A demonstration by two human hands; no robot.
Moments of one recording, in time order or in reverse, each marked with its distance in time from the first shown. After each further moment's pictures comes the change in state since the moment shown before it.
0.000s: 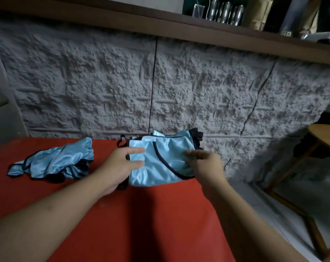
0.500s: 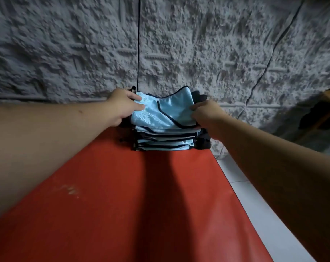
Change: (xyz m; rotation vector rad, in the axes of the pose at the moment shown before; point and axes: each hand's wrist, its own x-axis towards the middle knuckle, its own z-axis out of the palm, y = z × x) left_hand 0.181 -0.054 0.040 0.182 0.081 -0.112; right_hand 0.157 0.047 0.015 -0.408 -0.040 0.017
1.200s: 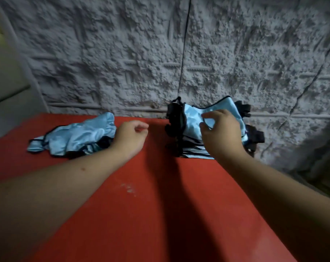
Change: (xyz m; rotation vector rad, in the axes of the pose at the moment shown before) left_hand -0.077 -0.081 -0.087 0.144 0.269 0.188; right_hand -0.096 -0.046 0.078 -0.279 0.246 -0.506
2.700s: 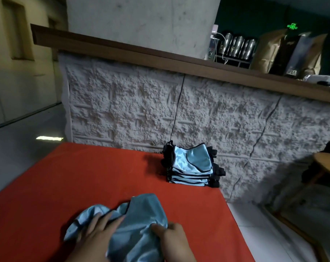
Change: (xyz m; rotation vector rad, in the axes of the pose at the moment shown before) left_hand -0.252 -0.037 -0.128 0.427 -0.434 -0.006; right_hand -0.223 -0.106 -0.068 0.733 -0.518 0.685
